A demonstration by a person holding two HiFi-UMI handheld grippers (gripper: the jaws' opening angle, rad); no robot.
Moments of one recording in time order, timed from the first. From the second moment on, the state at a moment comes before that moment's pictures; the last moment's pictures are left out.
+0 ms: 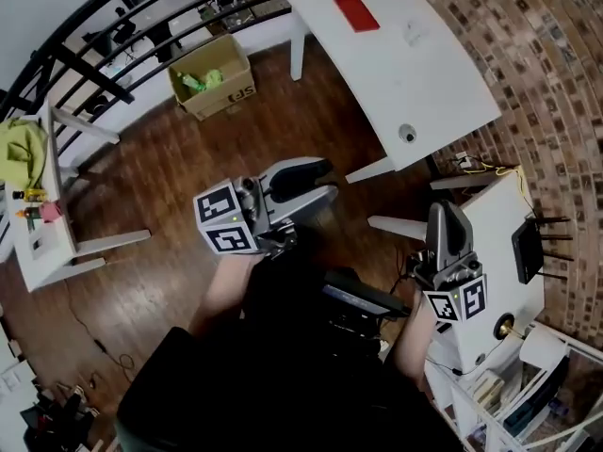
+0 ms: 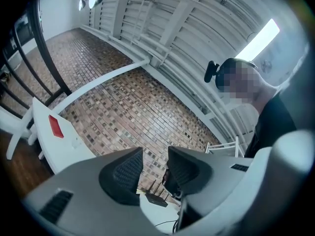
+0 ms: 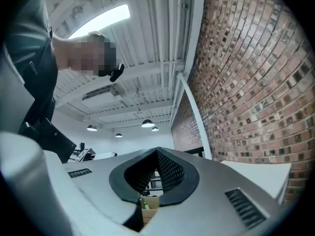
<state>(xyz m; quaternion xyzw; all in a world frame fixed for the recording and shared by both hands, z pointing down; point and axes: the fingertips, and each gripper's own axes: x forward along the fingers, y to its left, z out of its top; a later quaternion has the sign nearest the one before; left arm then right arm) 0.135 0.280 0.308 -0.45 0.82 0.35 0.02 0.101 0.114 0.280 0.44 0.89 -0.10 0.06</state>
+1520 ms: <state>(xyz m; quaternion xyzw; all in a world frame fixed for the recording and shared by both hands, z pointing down) -0.114 0.460 0.294 -0.24 0.93 0.28 0.04 -0.226 0.326 0.302 0.62 0.76 -0.18 0.03</state>
